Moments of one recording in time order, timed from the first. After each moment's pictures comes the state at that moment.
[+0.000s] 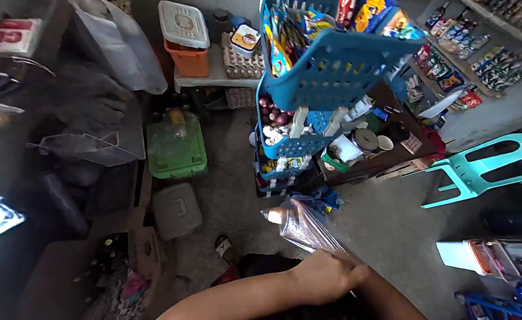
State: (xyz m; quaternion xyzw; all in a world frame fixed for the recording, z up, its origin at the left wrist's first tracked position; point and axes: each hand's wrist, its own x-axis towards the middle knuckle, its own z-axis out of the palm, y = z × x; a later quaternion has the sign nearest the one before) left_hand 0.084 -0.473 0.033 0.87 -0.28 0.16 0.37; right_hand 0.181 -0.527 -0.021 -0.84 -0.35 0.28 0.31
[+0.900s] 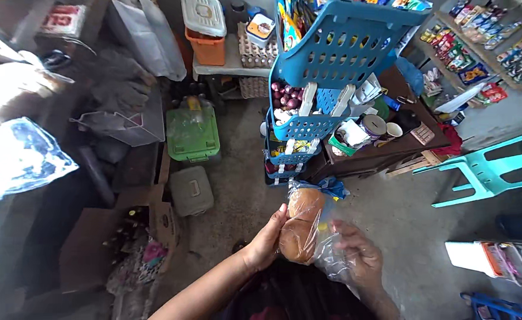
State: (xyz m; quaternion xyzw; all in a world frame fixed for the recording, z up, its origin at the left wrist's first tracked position) left_hand -0.006 -0.422 0.039 0.38 0.11 -0.06 0.92; right_hand 0.097 -0.630 0.028 -0.62 -0.40 0.09 0.66
